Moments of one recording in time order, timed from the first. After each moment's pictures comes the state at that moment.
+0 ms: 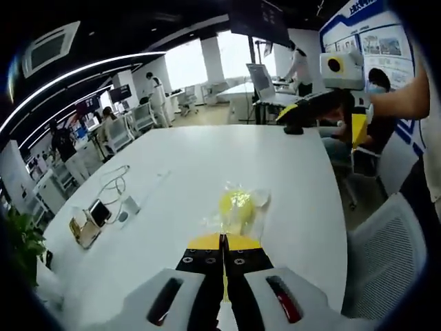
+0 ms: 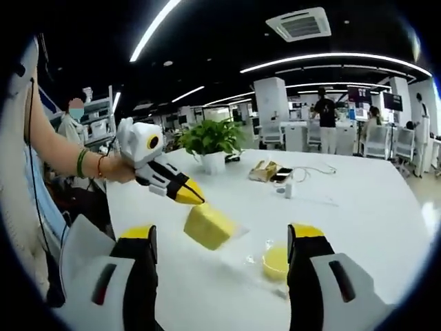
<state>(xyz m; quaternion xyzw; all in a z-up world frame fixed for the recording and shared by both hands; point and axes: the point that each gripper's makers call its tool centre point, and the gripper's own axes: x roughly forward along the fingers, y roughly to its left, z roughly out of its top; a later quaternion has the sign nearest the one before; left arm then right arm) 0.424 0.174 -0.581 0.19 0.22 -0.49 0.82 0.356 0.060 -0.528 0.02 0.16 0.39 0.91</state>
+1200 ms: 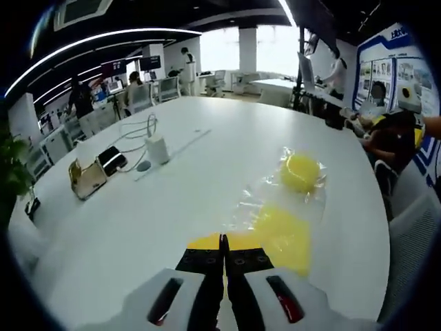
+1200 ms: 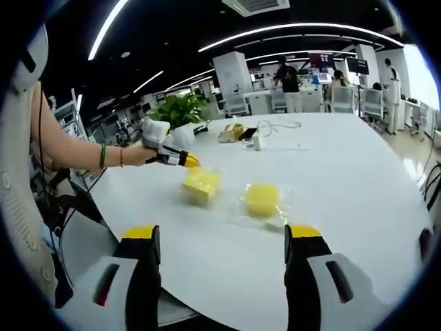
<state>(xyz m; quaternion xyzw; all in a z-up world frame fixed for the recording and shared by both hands) 0.529 0.249 -0.682 0.14 0.29 -0.43 0.84 0.312 0.019 -0.592 0.05 0.26 0.30 0.92</state>
